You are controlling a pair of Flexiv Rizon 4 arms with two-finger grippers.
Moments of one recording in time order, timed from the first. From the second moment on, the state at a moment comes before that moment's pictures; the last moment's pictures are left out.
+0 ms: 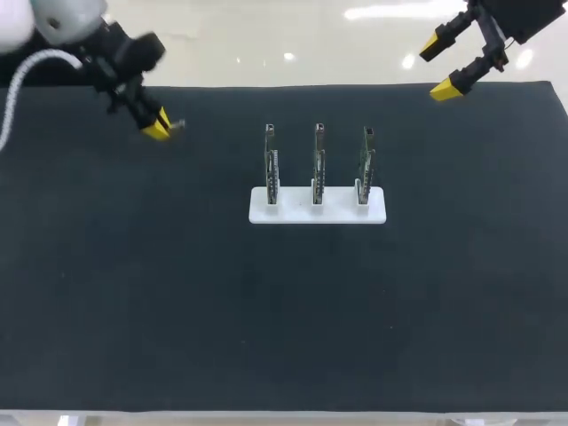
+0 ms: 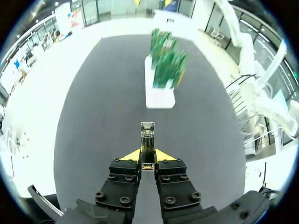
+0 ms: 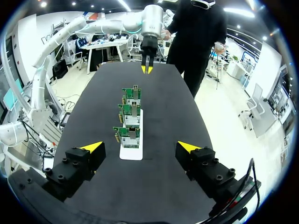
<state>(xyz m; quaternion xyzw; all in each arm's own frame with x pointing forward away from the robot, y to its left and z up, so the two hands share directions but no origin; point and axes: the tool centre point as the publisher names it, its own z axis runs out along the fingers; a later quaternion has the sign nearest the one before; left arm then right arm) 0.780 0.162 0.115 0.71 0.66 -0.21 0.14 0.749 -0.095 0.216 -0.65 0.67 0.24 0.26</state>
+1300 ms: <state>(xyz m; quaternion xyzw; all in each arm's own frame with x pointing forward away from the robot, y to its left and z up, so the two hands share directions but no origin) 0.734 0.120 0.246 0.66 0.49 -0.41 0.41 0.749 -0.095 0.216 -0.65 0.67 0.24 0.26</state>
